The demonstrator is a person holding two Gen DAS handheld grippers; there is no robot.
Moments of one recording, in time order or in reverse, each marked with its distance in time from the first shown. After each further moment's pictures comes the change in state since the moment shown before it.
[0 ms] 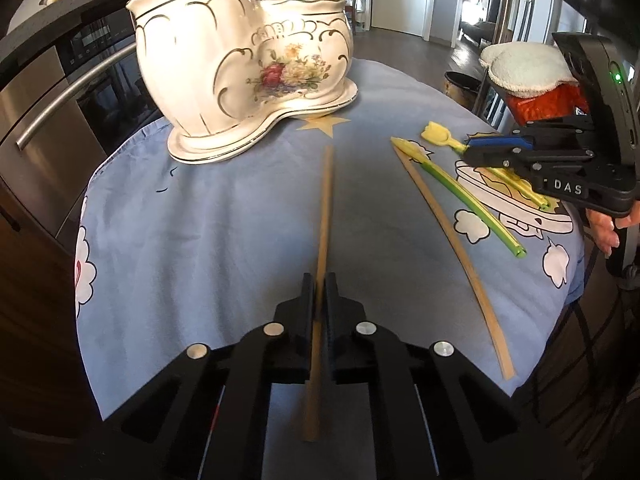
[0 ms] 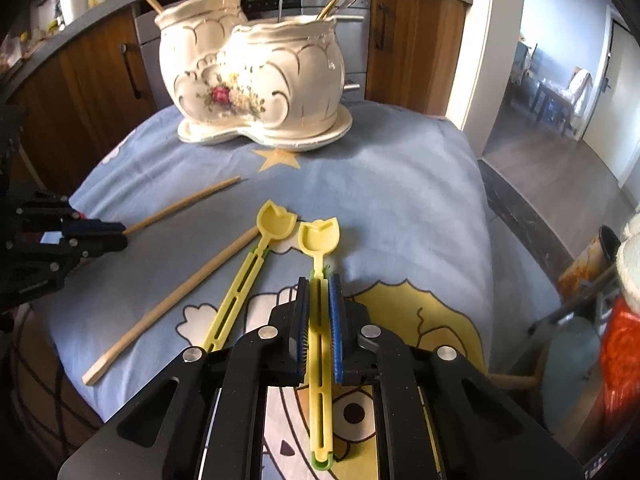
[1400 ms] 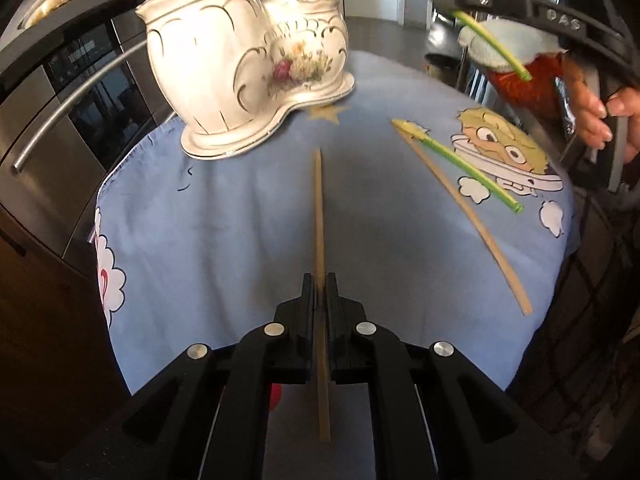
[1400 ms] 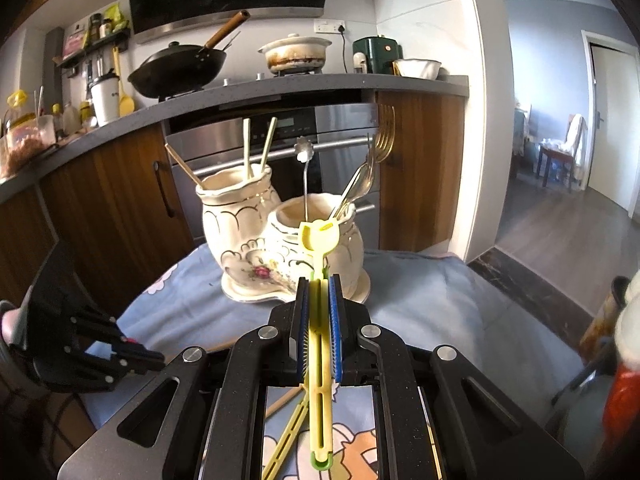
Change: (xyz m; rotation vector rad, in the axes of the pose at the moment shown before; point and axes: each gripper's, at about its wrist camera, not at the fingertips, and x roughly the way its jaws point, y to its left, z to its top) left arm -0.018 0.021 -0.007 0.119 0.031 -0.023; right arm -0.064 0.003 0.052 0.030 -0.370 0.087
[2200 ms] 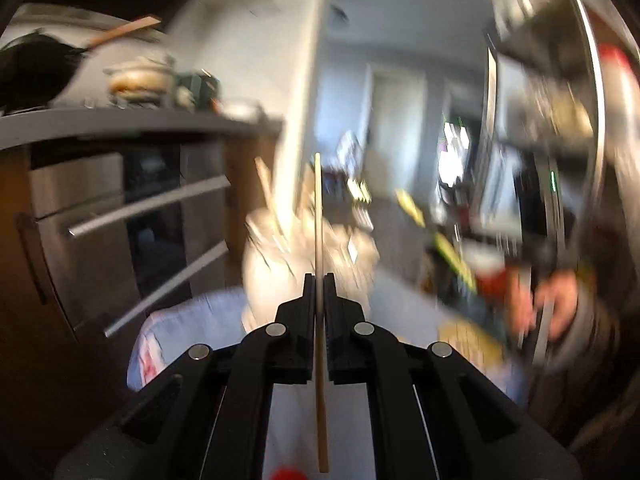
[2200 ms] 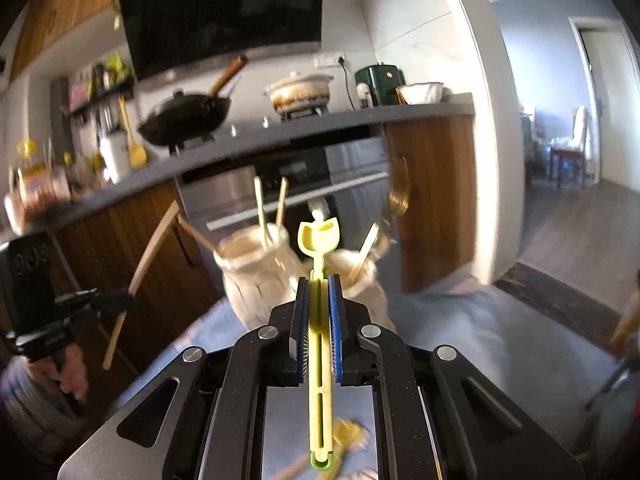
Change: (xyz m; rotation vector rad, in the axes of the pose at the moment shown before) left arm -0.116 0.068 0.014 -0.268 -0.720 -0.034; right arm 0.011 -0.007 0.038 0.129 -0.148 0.119
